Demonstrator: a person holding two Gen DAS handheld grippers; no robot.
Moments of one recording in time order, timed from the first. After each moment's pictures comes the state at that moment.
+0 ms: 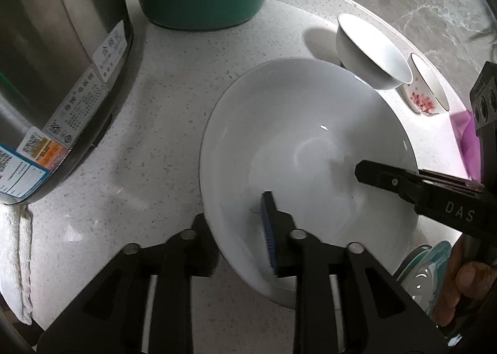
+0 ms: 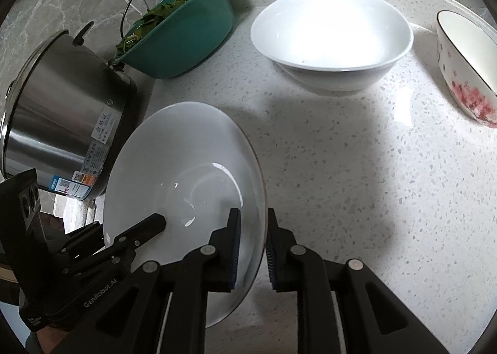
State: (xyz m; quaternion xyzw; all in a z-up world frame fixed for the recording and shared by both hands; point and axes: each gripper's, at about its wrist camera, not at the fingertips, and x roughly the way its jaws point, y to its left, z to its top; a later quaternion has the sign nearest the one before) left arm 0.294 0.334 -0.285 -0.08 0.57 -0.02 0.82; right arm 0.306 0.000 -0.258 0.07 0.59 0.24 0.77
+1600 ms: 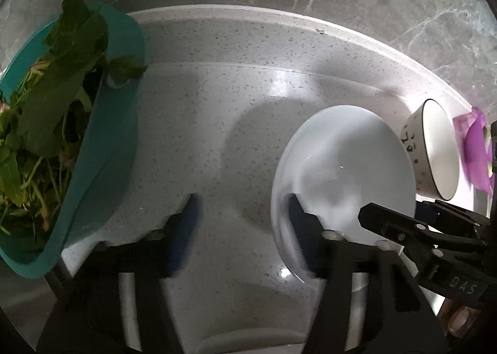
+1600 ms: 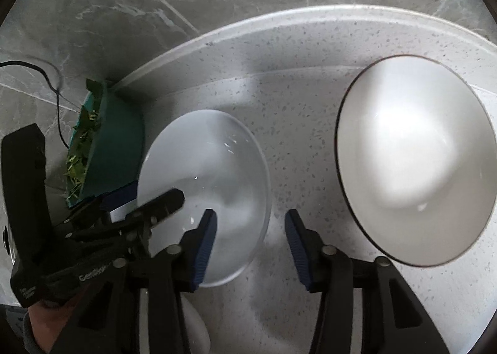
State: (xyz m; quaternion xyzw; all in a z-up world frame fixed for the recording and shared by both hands) left arm 0.531 0.240 -0.285 0.02 0.63 -0.12 0.77; right arm 0.413 -0.085 -0.240 0.18 0.60 0.13 0.77
